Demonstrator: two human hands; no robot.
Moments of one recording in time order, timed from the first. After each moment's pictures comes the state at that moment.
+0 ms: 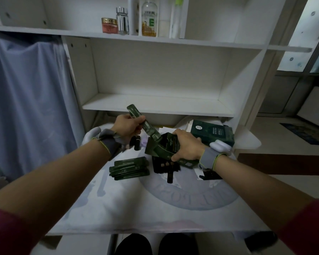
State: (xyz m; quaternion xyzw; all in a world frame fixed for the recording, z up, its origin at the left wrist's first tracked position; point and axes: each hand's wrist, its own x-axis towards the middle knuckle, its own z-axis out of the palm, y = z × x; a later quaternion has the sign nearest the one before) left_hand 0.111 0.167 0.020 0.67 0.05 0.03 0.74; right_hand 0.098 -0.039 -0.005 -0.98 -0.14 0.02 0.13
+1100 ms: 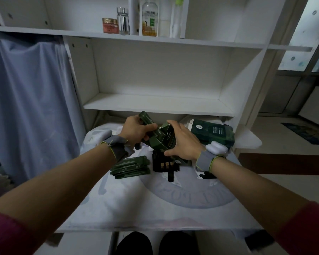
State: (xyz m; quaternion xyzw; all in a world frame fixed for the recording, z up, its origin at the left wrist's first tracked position) left_hand 0.081 0.145 0.019 0.78 0.01 0.07 0.63; right_hand 0.092 -0.030 -0.008 -0.96 -0.17 -0.08 0.19
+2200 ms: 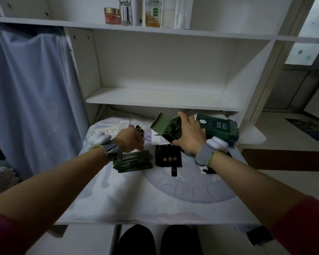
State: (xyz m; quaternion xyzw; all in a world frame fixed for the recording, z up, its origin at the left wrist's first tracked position) left_hand 0.089 0.185 -0.013 0.98 -0.06 -0.02 0.21; right_hand 0.098 -0.026 -0.013 -0.98 -0.06 -0.12 0.17
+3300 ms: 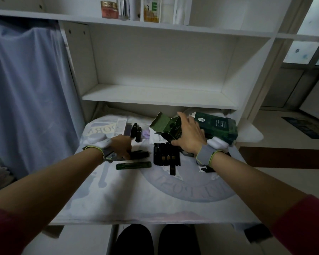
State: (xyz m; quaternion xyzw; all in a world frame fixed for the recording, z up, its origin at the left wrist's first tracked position) left_hand 0.098 0.199 -0.029 0.98 -0.13 -0.15 -0.06; right_hand 0.101 -0.029 -0.019 -0.98 -0.06 -0.10 0.18
